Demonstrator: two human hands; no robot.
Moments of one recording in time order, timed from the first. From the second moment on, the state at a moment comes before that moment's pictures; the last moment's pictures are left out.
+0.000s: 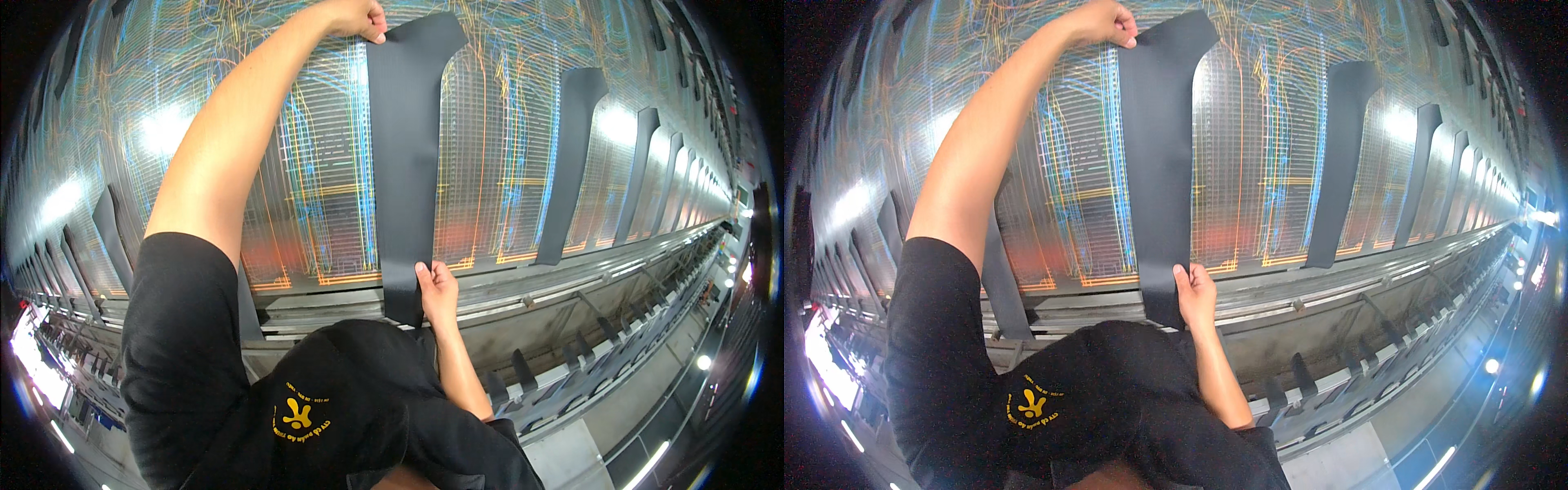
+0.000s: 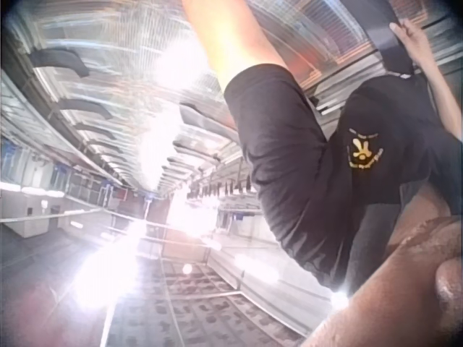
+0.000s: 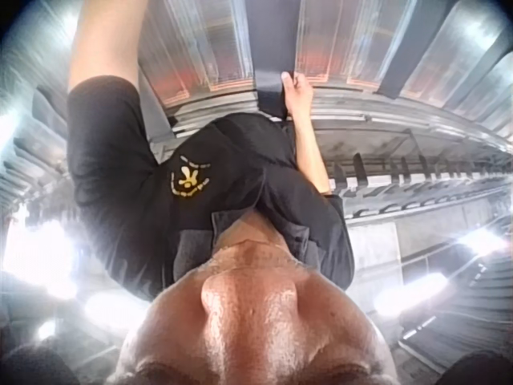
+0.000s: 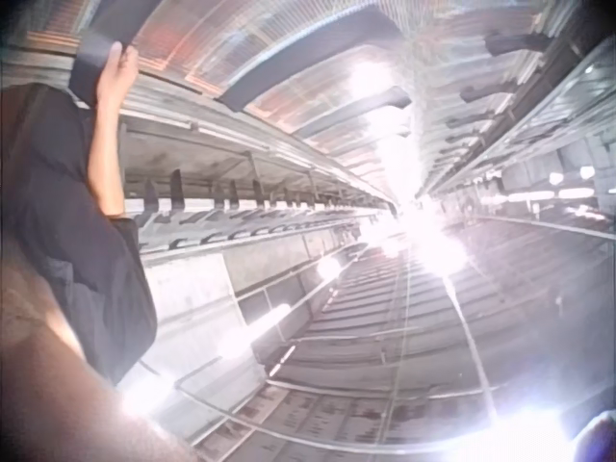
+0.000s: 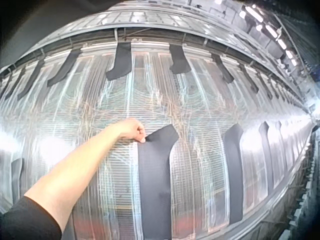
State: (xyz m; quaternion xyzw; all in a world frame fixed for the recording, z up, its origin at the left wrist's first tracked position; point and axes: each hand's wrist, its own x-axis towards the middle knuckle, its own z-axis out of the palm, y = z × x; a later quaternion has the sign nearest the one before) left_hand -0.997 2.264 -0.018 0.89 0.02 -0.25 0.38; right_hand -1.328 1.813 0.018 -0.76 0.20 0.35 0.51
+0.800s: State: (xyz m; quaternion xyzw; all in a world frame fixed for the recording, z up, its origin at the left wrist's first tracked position) left_hand -0.999 2.261 -0.009 0.89 0.05 -0.23 0.39; right_hand -1.333 1.804 -0.009 -0.81 0.17 0.34 0.44
